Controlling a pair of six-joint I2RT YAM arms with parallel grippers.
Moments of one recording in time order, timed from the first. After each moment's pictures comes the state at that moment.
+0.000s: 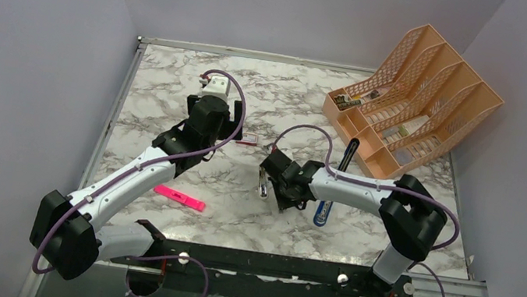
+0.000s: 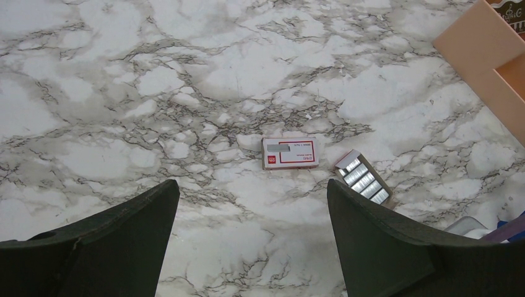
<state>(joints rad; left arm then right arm) -0.57 1.15 0.89 -0.22 -0.40 -0.33 0.99 1.72 1.04 -0.57 0.19 0.50</state>
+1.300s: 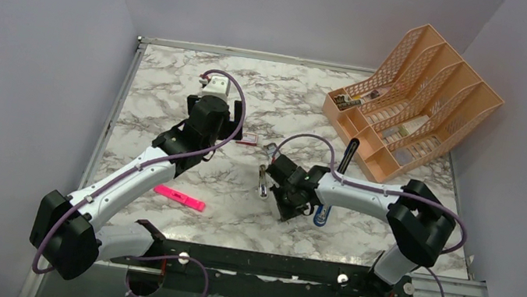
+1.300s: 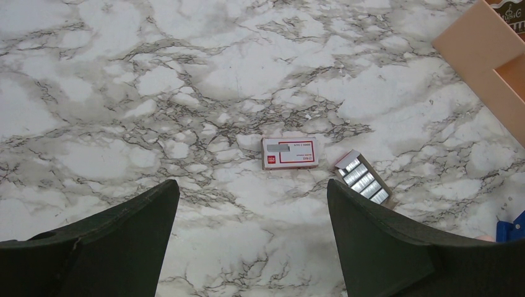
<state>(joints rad) -0.57 1.15 0.89 -0.22 -0.40 -0.33 0.99 1.67 0.97 -0.58 0.00 0.46</state>
